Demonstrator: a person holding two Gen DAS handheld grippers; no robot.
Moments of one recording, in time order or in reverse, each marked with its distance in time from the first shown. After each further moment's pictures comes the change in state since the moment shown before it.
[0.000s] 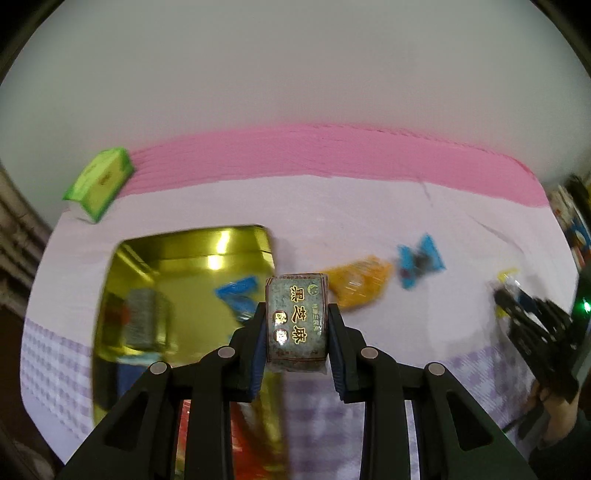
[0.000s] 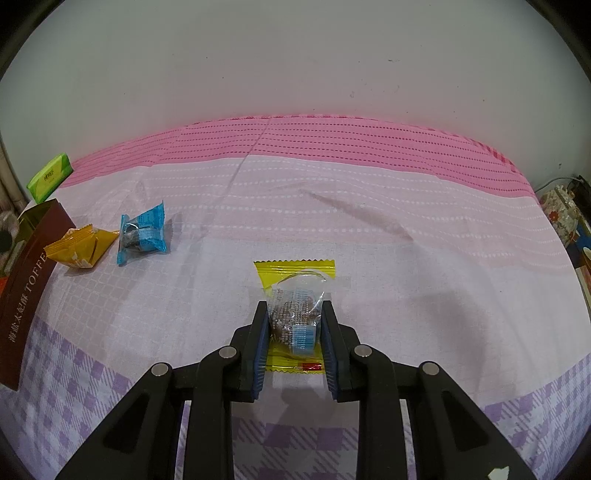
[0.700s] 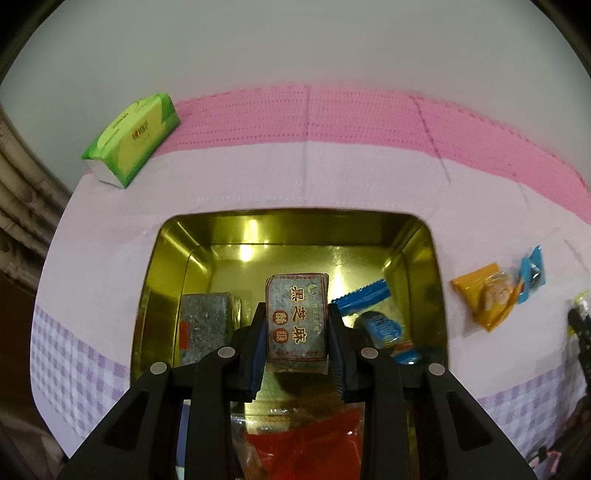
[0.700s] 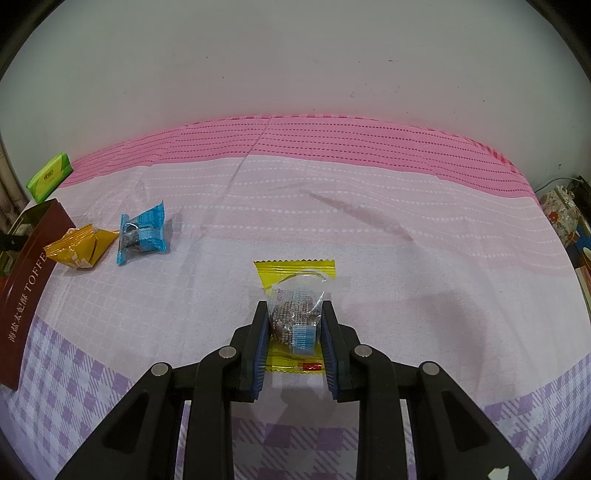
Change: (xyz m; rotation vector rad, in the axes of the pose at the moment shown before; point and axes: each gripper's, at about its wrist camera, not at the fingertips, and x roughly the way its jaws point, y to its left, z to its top) left arm 0.070 0.083 0.008 -0.068 0.138 0.103; right arm 0.001 0.000 0.000 -0.002 0.000 -0.002
